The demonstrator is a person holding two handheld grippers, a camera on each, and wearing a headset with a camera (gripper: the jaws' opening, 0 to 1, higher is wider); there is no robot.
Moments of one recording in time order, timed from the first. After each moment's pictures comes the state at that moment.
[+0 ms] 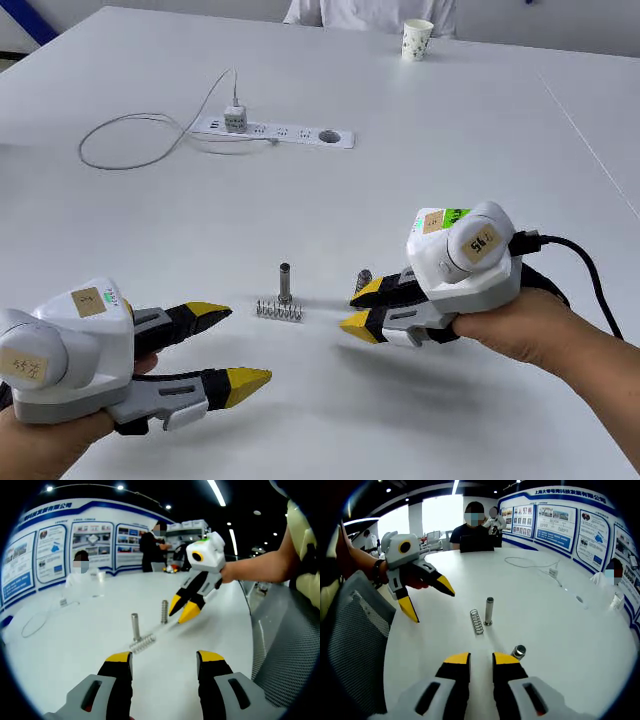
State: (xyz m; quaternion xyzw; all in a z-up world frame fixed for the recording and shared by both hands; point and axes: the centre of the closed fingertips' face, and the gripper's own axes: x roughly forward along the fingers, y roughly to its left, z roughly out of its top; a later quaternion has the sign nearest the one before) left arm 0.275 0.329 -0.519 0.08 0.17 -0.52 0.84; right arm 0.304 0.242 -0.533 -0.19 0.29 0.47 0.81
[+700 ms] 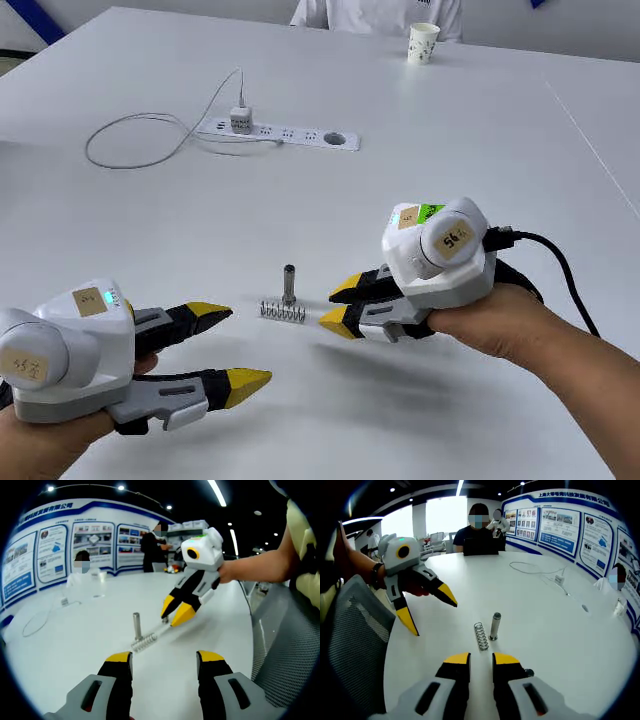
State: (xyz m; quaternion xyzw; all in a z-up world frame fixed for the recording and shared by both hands) left arm 0.274 0.332 -0.519 0.08 0.17 -0.51 0.84; right arm 0.312 0.269 -0.528 -0.19 0.28 0.48 0.81
